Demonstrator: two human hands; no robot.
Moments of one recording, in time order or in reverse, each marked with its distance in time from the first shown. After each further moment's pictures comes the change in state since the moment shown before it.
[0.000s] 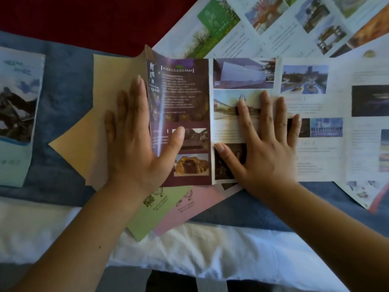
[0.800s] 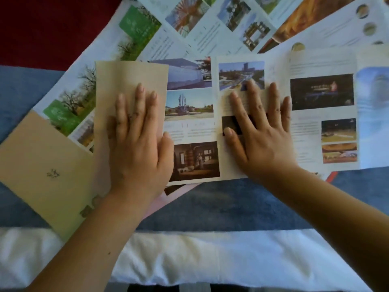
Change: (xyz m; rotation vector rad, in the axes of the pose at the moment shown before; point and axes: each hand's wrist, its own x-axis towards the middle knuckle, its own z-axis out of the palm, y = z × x) left_hand 0.005 0.087 0.065 0.261 -0.007 0.120; right_hand 0.008 0.113 -0.014 -0.017 0.016 -0.062
